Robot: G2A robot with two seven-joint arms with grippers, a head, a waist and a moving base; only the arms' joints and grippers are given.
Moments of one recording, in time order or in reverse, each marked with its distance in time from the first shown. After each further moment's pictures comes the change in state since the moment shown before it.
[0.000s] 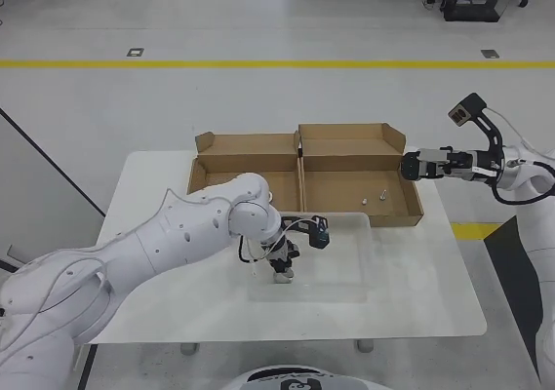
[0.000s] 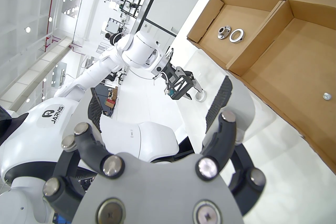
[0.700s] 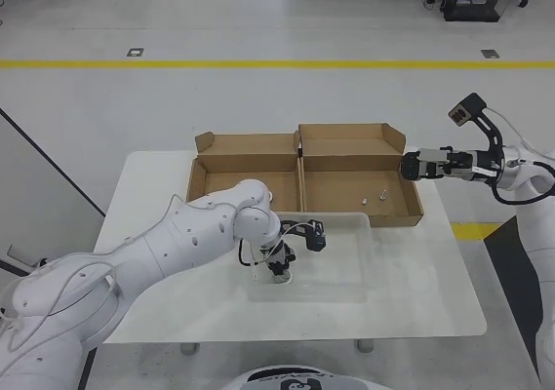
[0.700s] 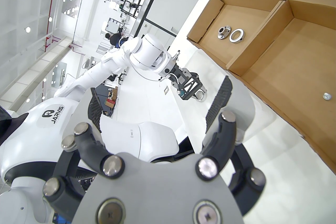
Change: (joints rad) left arm 0.033 -0.031 0.000 0.071 0.045 0.007 -0.008; right arm 0.000 0.000 0.000 0.000 0.000 0.000 0.000
